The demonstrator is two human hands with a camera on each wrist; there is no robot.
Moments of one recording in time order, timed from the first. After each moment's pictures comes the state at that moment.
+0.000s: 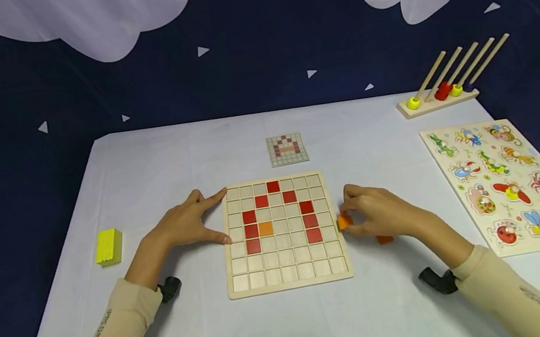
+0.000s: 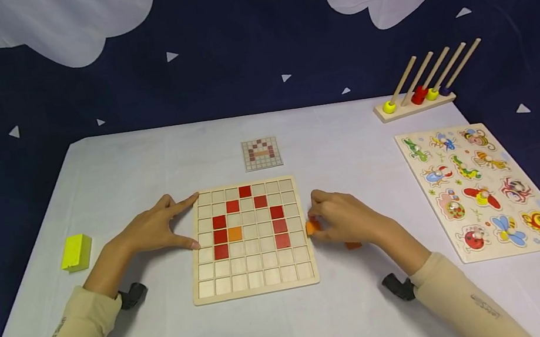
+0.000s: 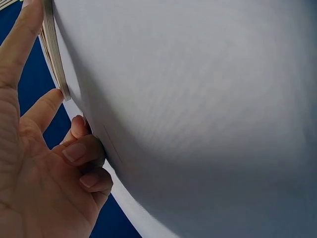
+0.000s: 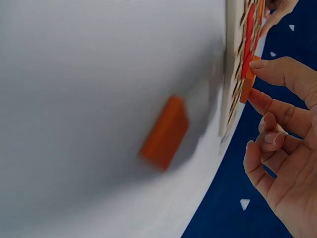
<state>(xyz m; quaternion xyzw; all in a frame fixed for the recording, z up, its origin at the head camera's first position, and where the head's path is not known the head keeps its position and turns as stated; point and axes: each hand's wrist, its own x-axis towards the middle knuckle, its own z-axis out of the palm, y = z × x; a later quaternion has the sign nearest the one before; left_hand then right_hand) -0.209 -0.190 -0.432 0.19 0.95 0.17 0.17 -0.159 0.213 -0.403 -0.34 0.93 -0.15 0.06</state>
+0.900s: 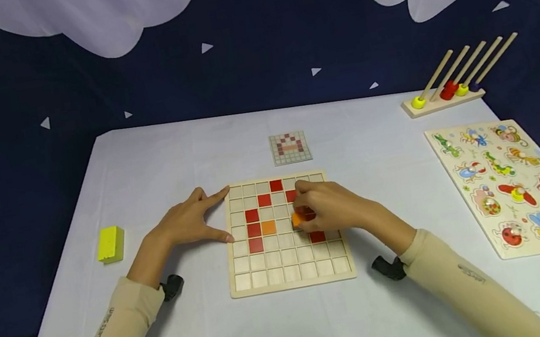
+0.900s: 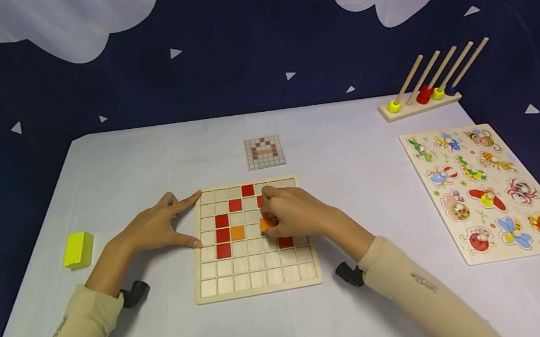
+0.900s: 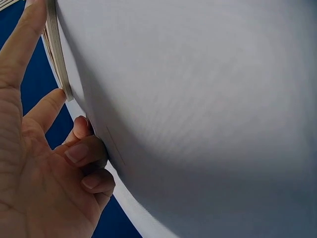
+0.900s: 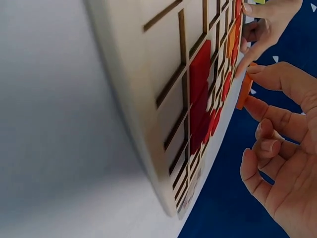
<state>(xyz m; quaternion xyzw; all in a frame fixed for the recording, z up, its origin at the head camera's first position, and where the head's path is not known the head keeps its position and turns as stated) -0.210 -0.189 -0.432 0.19 0.95 0.18 0.18 -0.185 0.131 -0.394 -0.38 0.91 -0.14 0.07</state>
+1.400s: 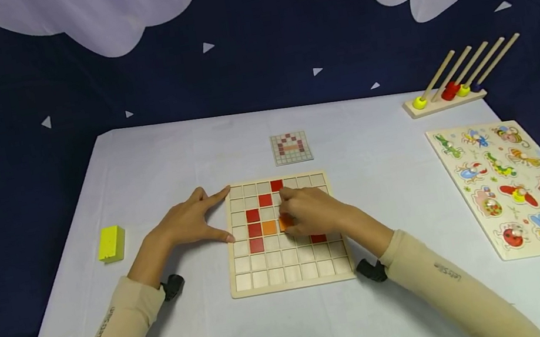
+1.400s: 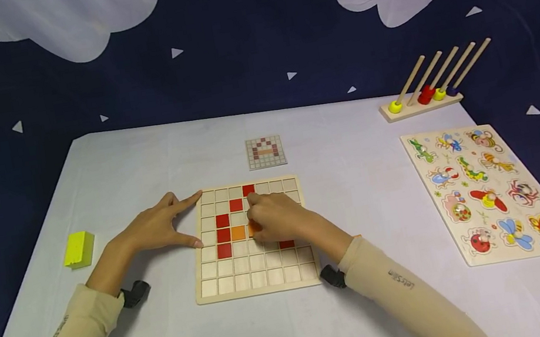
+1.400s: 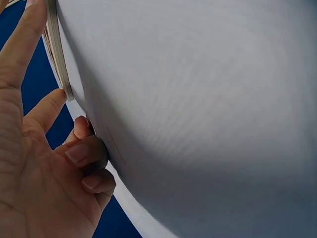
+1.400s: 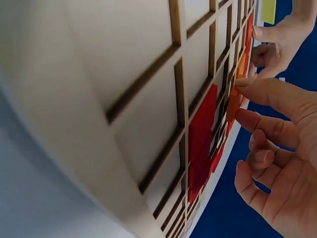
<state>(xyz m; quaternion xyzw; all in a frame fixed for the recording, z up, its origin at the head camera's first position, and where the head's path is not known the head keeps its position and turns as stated) -0.210 -0.190 -0.431 0.19 0.95 0.18 0.18 -0.188 0.100 -0.403 -0.40 0.91 -0.10 0.08</state>
